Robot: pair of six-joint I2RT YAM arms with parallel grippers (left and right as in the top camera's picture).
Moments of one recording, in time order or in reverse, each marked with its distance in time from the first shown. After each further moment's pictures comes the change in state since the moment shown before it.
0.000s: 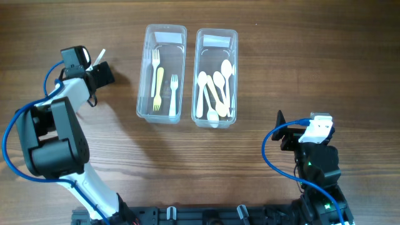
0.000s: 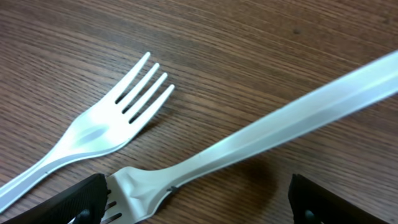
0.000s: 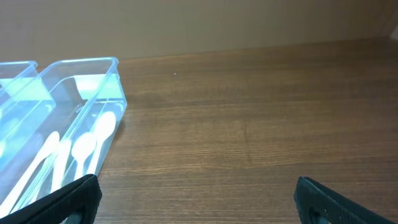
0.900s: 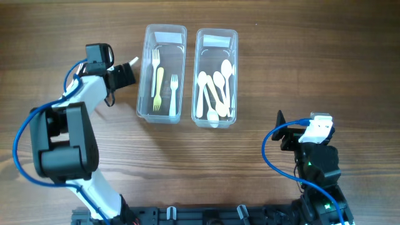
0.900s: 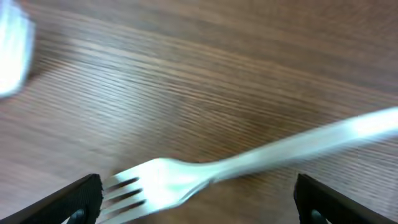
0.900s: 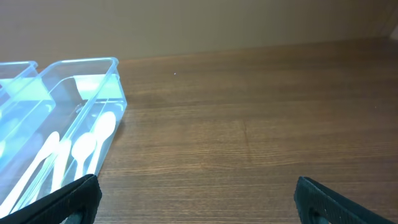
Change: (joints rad) left arm -0.150 -0.064 -0.012 -0.113 -0.043 -0.062; right arm 0.000 0.000 0.000 0.000 0.000 0.000
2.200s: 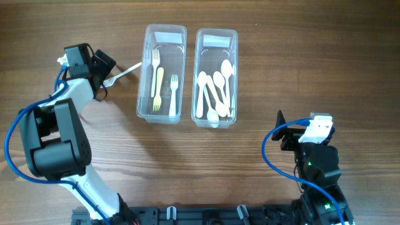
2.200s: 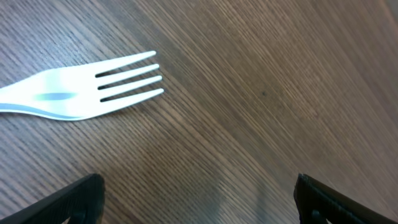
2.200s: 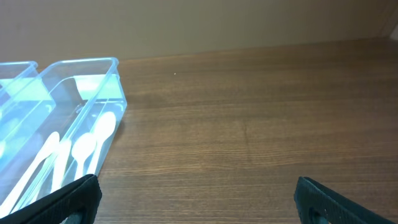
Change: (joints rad) left arm 0.120 0.045 -0.005 0.211 0.077 -0.484; right arm 0.000 0.000 0.000 0.000 0.000 0.000
